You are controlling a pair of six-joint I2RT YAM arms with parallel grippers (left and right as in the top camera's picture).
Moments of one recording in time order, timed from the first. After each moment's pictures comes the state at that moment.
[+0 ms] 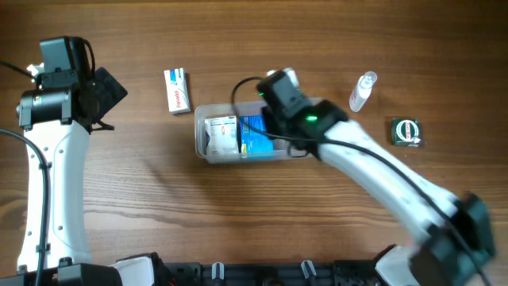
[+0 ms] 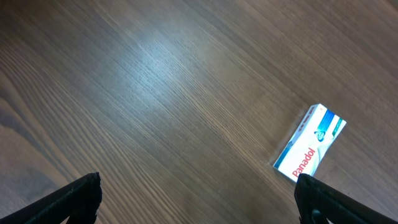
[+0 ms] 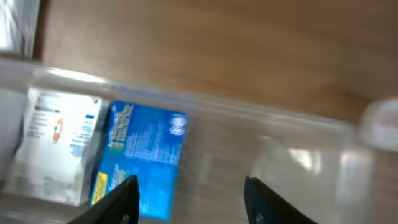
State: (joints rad) left arm 0.16 1.45 1.40 -1.03 -0.27 -0.57; right arm 0.64 1.60 1.30 -0.75 0.25 0.34
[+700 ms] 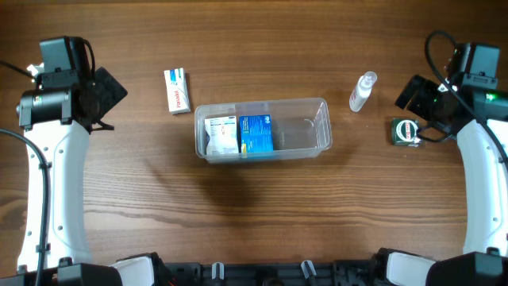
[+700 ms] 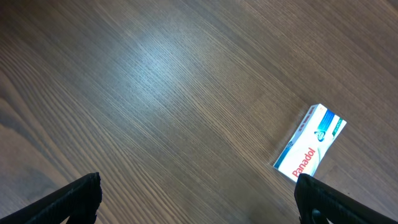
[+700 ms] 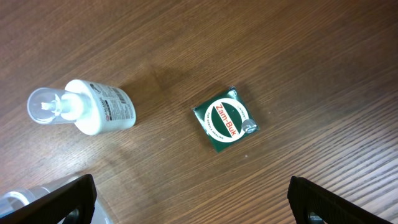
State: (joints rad) left arm 0.16 1.45 1.40 -1.03 -0.27 -0.57; right arm -0.20 1.44 1.32 -1.00 0.08 0.35
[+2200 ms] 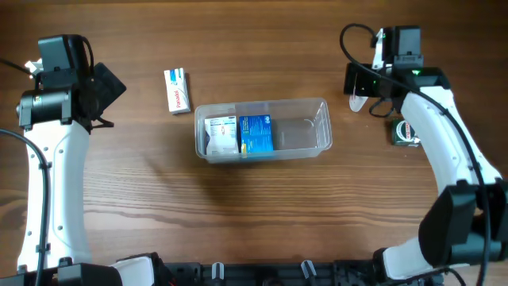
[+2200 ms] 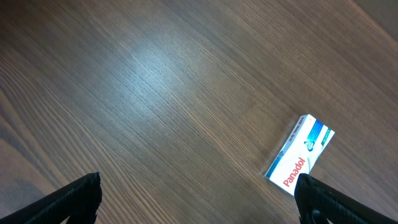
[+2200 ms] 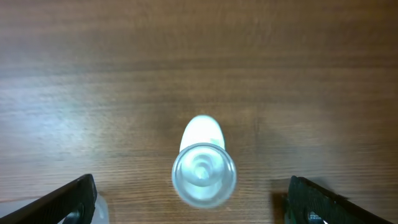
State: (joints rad) left arm 0.16 1.45 1.40 -0.98 -0.27 -0.57; right arm 0.05 1.70 1.32 -0.65 0.07 0.09
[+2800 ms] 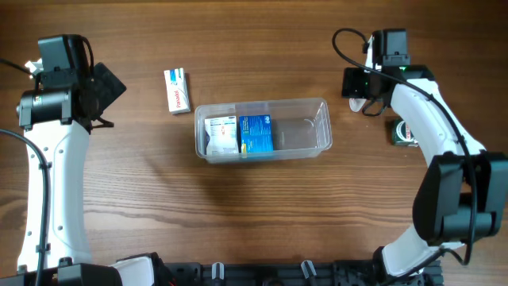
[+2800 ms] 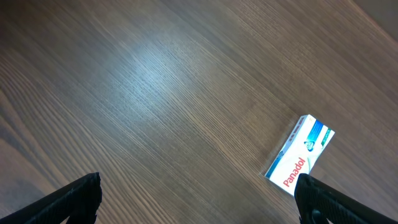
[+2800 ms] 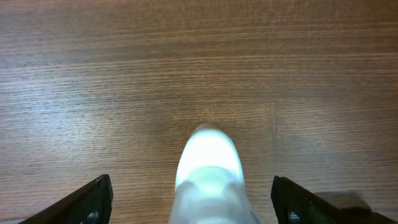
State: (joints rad) left arm 0.16 1.45 1.40 -0.98 -0.27 -0.57; right arm 0.05 1.83 1.32 -0.59 0.07 0.11
